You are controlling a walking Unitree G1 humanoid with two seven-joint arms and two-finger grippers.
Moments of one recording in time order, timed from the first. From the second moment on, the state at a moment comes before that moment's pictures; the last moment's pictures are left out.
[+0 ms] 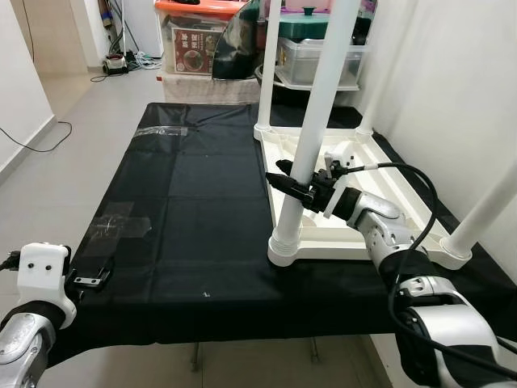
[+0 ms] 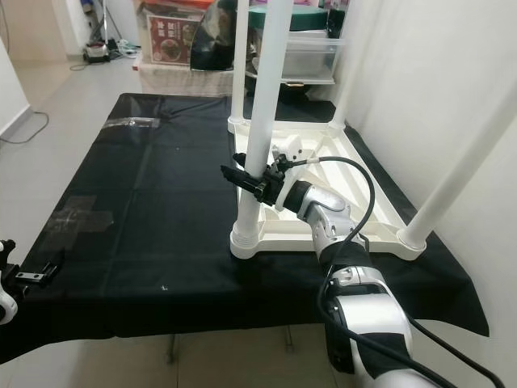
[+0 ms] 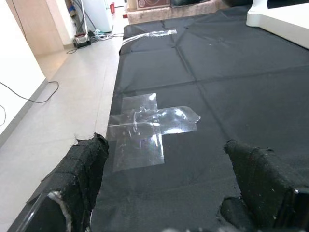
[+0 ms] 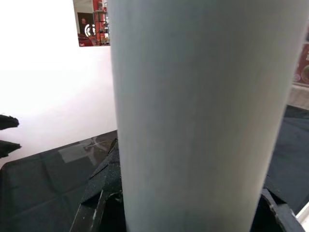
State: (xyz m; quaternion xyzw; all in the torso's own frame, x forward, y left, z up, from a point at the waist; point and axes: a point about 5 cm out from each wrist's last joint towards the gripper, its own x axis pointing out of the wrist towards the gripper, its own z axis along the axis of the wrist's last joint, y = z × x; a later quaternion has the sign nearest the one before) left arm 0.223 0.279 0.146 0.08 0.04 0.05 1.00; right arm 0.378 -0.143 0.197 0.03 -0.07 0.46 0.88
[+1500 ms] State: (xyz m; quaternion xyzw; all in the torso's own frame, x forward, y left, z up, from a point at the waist) left arm 0.227 0.284 0.145 0.08 0.04 0.06 0.99; right arm 0.355 -0.104 0.201 0.08 -0.02 0.07 0.99
